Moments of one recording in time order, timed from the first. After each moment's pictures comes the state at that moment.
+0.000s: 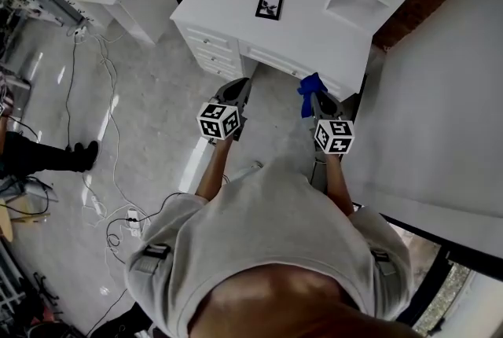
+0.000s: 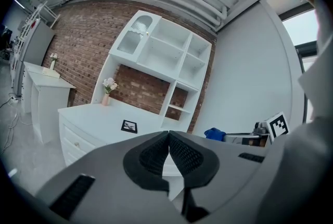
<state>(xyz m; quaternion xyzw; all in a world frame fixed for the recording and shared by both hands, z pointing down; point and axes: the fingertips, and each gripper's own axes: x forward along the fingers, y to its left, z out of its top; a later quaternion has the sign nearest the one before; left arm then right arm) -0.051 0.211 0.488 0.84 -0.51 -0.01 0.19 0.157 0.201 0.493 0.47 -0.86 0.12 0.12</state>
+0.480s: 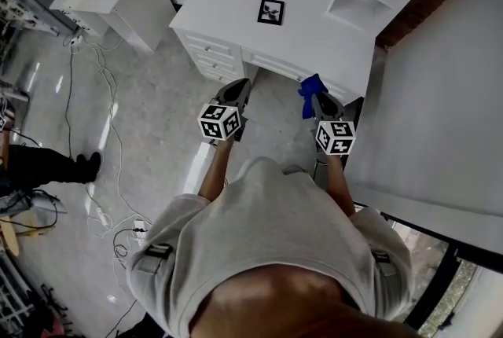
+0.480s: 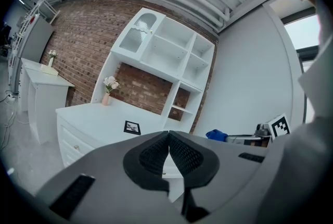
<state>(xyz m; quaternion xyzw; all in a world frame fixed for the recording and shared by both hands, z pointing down) -0.087 0.176 0.500 0.84 -0.50 -0.01 0.20 0.125 0.177 0.504 0.49 -0.86 0.12 0.12</state>
